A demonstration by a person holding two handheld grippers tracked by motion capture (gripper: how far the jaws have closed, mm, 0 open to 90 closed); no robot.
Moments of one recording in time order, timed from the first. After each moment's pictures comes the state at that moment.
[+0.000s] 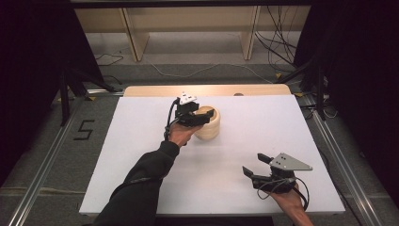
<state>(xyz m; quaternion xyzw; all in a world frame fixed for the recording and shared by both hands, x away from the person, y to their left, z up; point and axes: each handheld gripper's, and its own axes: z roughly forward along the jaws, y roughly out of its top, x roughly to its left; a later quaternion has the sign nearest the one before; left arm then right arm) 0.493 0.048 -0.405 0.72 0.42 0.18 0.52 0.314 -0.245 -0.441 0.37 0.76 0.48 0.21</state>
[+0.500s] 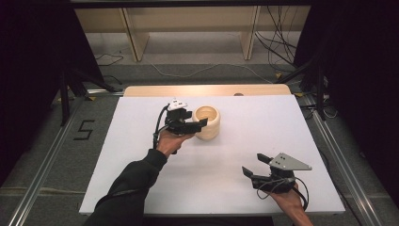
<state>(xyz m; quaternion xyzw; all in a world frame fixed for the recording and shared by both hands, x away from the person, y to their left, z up) 0.460 0.079 -0.401 0.74 0.42 0.14 0.52 0.315 -0.244 -0.442 0.37 0.77 0.48 0.21</state>
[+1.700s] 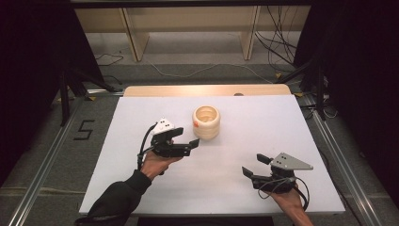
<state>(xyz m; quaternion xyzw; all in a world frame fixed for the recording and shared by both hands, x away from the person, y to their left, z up) 0.394 0.110 -0.409 0.75 0.37 0.14 0.53 0.314 -0.245 -0.442 0.37 0.76 0.49 0.20</state>
